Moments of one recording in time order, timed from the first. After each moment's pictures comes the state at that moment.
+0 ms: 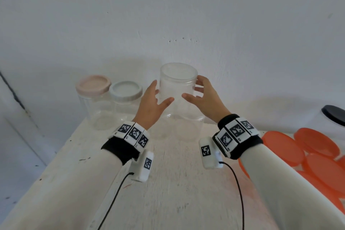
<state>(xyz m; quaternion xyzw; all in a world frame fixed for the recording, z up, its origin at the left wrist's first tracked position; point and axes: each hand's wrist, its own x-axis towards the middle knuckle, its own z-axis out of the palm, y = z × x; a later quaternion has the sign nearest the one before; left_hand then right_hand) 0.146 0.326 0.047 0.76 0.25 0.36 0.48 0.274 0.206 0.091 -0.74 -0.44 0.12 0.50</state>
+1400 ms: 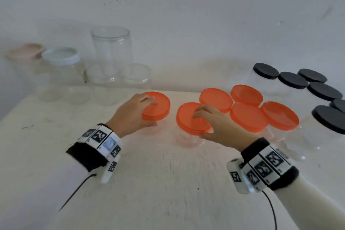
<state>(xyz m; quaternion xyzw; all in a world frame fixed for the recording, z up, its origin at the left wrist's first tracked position) 0.152 0.175 0.001 0.95 0.13 0.19 0.18 0.309 -0.049 0.036 -0.79 -0.60 0.07 0.11</state>
